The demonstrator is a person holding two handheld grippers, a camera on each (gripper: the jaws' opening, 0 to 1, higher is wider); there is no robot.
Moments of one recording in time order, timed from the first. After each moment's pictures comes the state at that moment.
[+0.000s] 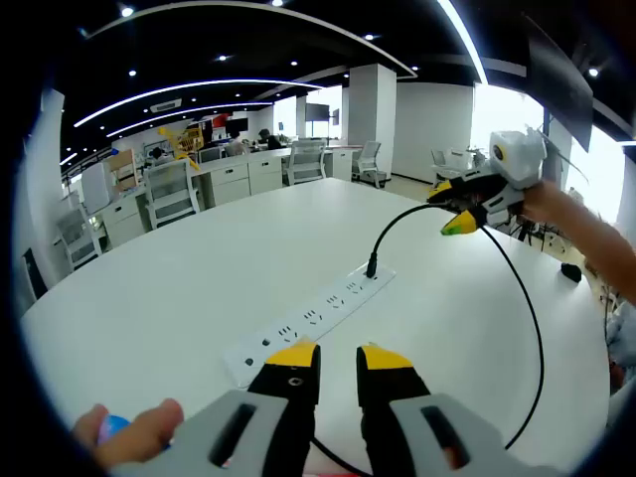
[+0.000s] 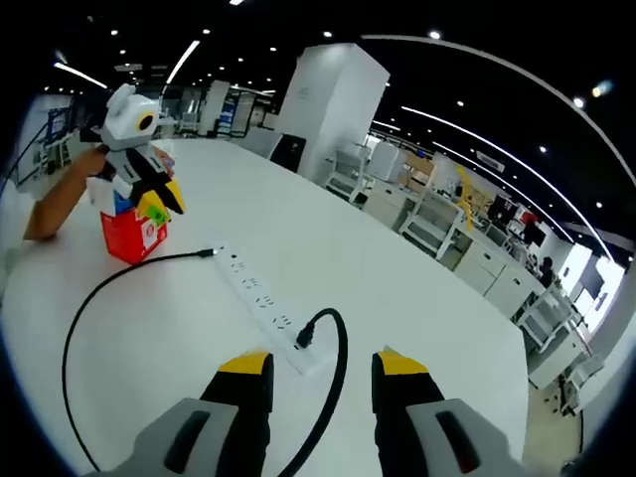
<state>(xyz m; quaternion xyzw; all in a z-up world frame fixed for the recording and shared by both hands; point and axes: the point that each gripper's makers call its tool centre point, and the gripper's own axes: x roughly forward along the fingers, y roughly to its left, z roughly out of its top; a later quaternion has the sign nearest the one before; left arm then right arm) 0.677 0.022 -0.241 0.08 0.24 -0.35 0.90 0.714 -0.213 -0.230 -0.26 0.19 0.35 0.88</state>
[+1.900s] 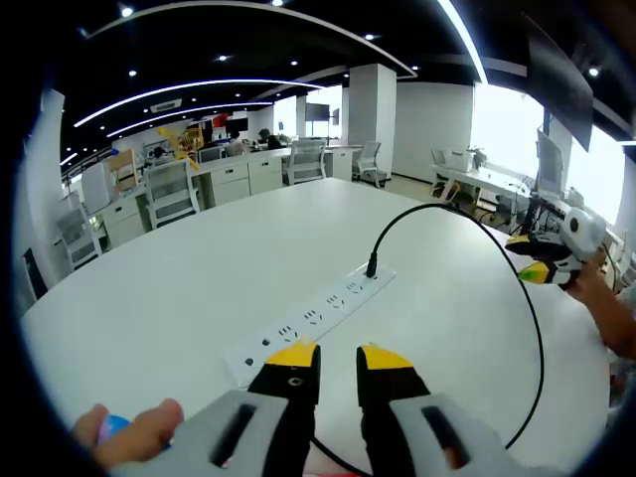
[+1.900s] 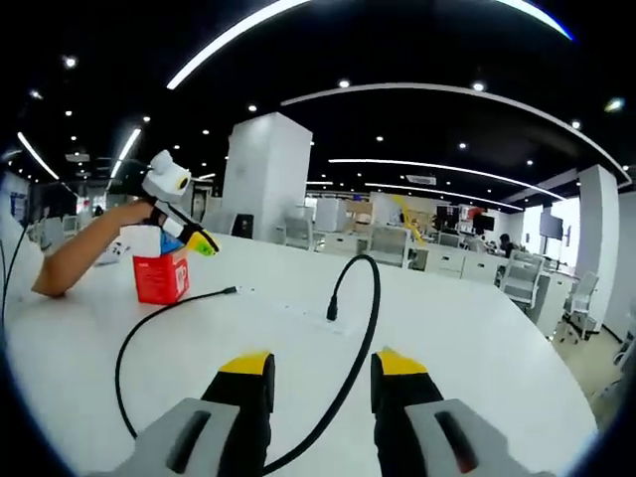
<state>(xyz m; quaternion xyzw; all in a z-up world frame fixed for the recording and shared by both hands) 0.679 0.022 -0.243 0.08 0.24 -0.35 0.90 0.581 -0.251 -0.261 -0.07 0.08 0.27 0.96</state>
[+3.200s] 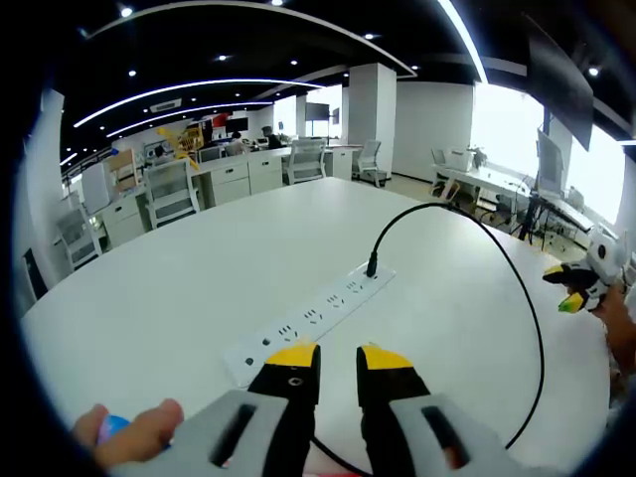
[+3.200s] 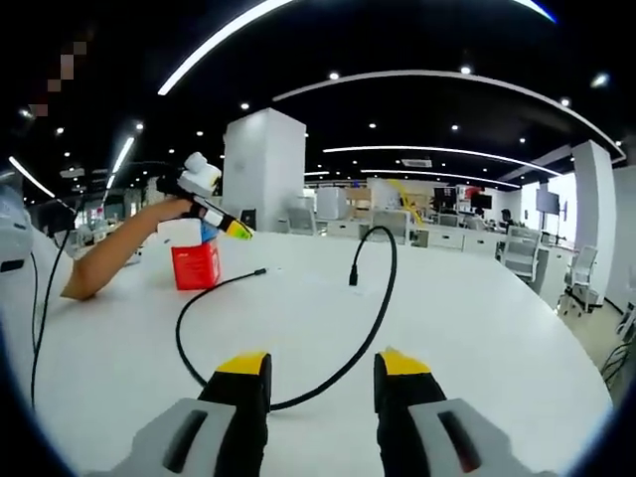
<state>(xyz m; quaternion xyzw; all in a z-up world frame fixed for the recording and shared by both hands) 0.681 0.022 -0.243 0.08 0.25 -0.35 0.90 0.484 -0.256 -0.281 -0.06 0.12 0.27 0.95</state>
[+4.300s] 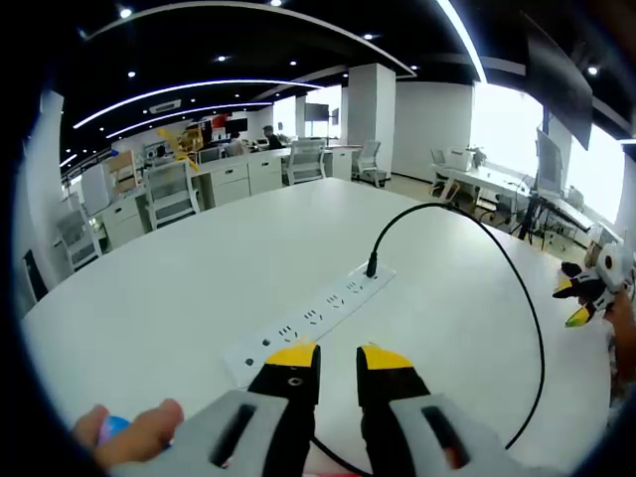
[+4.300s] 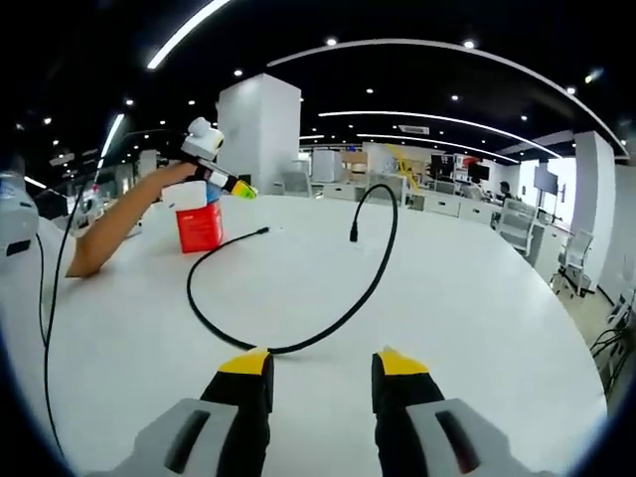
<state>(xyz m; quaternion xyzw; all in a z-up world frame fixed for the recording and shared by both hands) 0.679 0.023 -0.243 0.08 0.24 -0.35 0.90 0.449 -0.266 -0.304 -0.07 0.20 0.25 0.95</state>
